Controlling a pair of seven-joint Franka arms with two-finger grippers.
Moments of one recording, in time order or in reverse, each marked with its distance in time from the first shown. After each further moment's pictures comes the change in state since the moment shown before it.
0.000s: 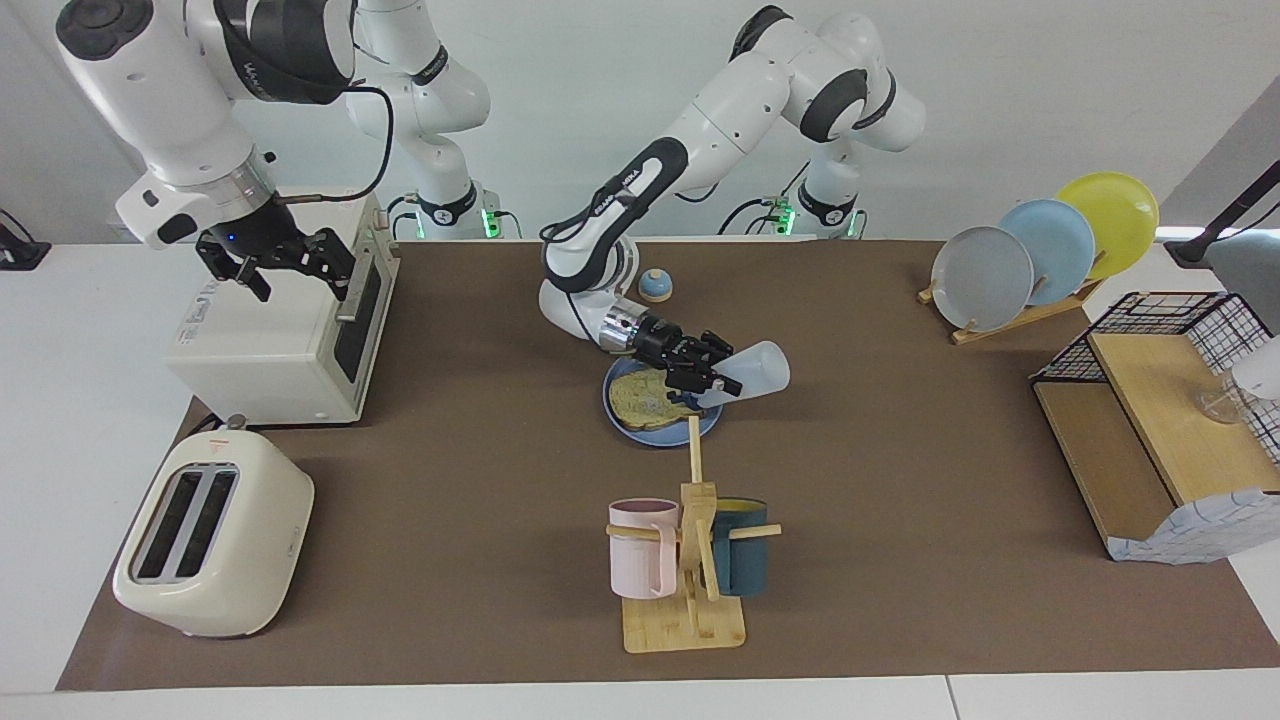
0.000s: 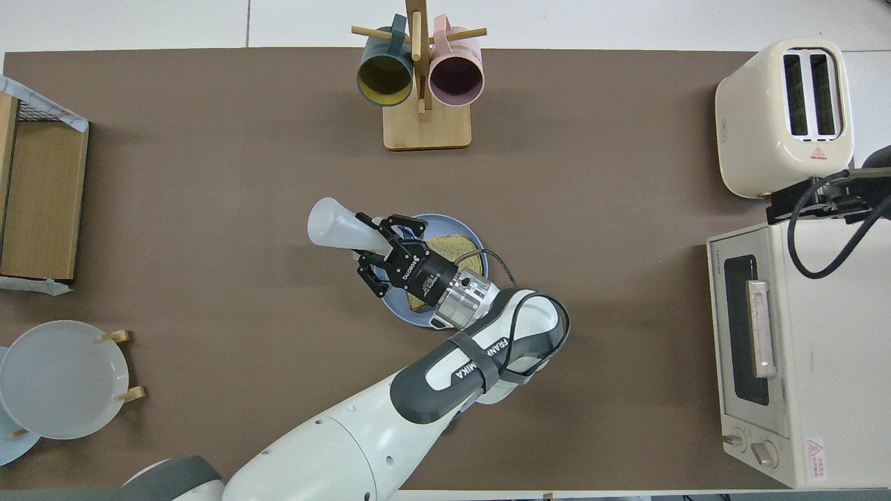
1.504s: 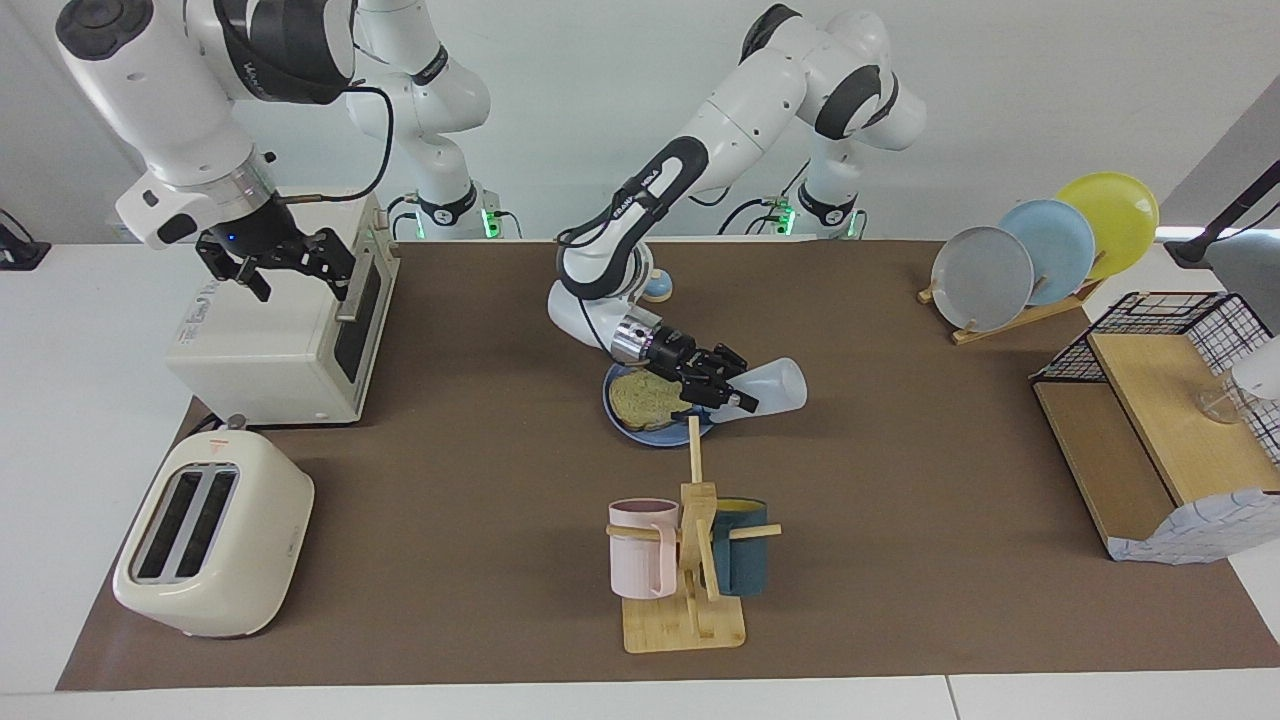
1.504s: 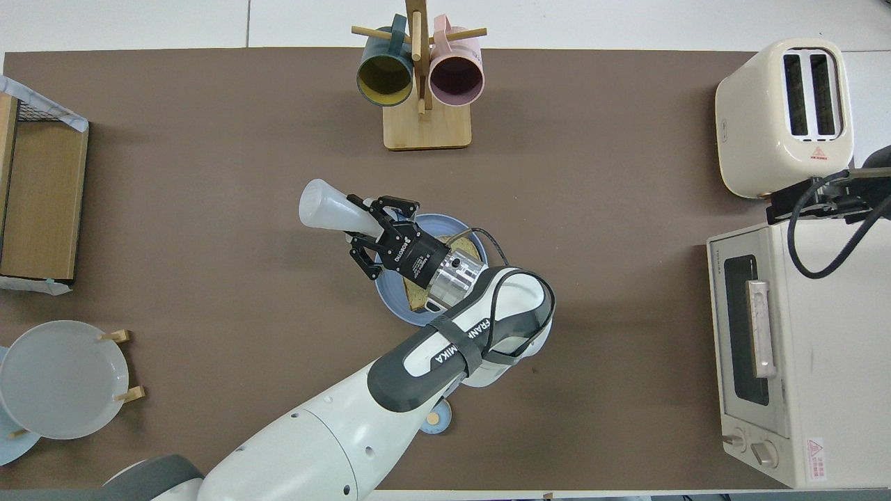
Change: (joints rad) left arm 0.026 -0.027 0.005 0.033 -0.010 0.082 -0.007; right arm 0.000 0.000 0.000 0.000 0.000 0.000 0.000
